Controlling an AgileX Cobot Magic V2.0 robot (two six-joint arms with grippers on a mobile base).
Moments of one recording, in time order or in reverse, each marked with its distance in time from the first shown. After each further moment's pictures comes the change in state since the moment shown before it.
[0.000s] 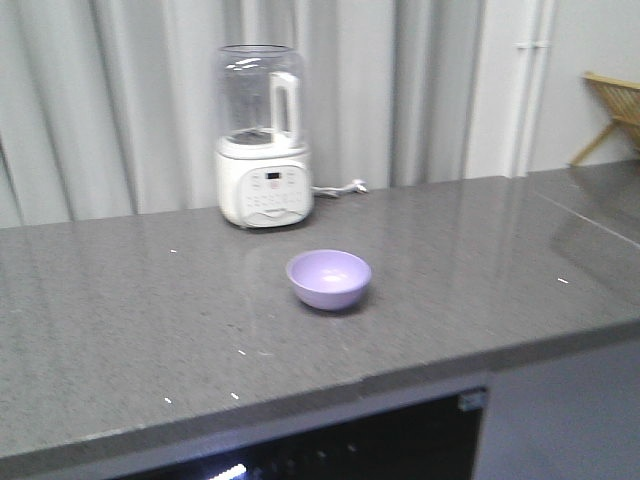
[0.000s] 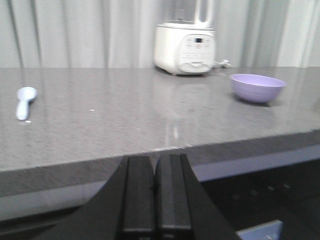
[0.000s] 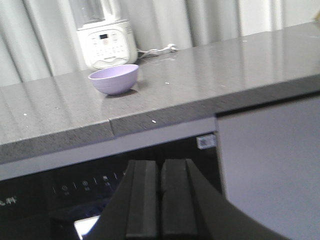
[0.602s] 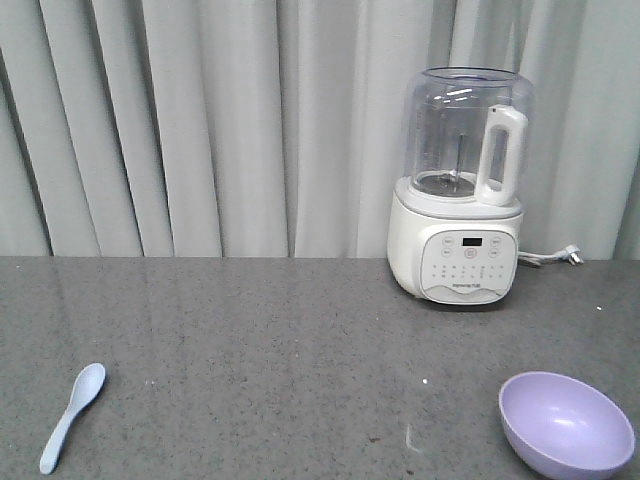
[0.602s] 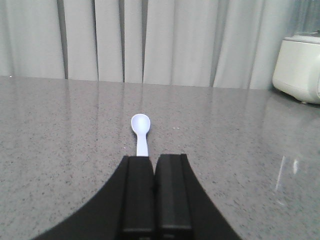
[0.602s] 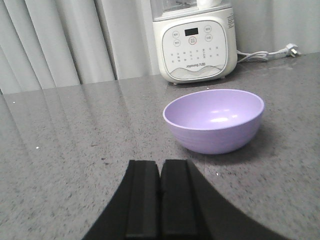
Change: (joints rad) left arm 0.000 0.000 0.000 0.000 0.000 0.000; right arm 0.000 0.000 0.000 0.000 0.000 0.000
